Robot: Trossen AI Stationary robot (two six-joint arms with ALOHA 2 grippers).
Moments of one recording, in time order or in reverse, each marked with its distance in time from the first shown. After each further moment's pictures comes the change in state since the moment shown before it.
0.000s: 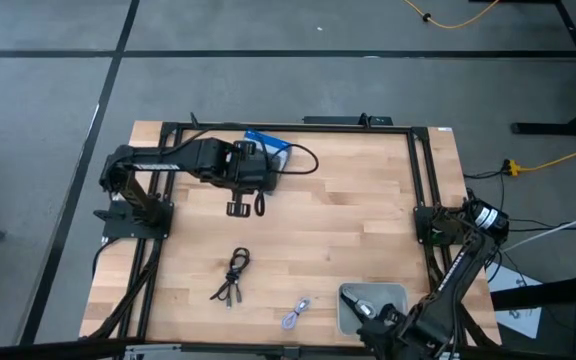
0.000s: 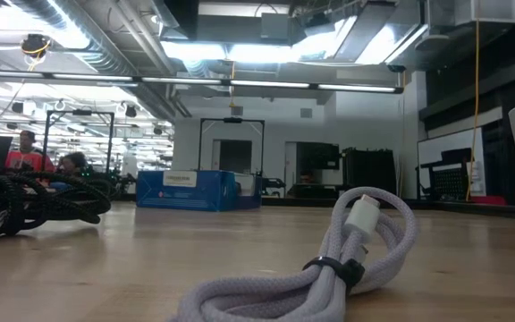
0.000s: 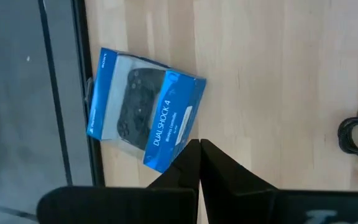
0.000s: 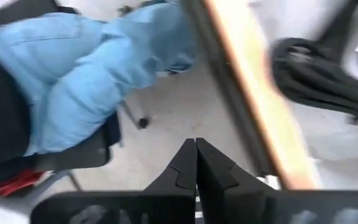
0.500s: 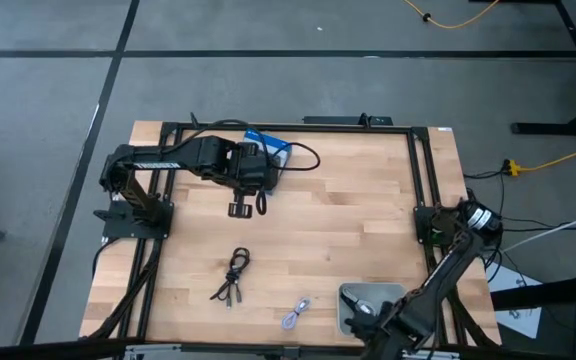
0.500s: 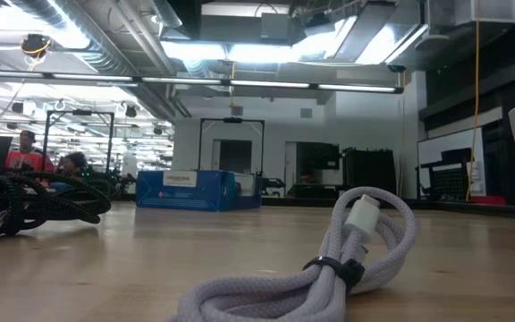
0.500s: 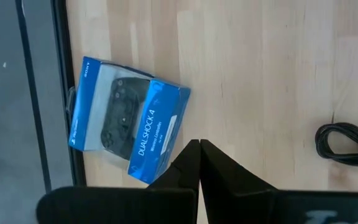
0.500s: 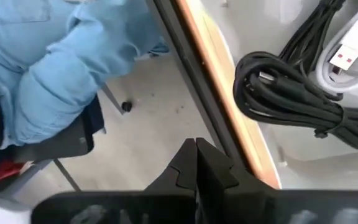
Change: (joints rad) left arm 0.019 0.000 0.000 0.030 0.077 0.009; right arm -0.077 0.031 0.000 -0.064 -0.124 -0.082
